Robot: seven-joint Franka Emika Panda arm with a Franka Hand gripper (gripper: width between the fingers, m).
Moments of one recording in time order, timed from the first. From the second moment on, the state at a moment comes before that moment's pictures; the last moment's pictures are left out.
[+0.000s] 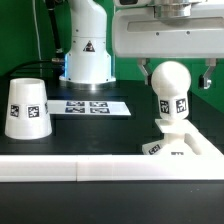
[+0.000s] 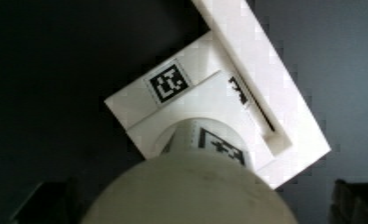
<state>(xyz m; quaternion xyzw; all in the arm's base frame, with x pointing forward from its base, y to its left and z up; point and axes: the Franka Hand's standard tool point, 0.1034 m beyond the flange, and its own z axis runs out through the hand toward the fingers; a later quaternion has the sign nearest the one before) 0.597 0.098 0.120 -0.96 0.26 0.02 0.06</state>
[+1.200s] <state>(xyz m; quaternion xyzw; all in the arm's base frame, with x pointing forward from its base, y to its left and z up) 0.603 0.086 0.121 -0.99 -0.15 -0.01 0.06</state>
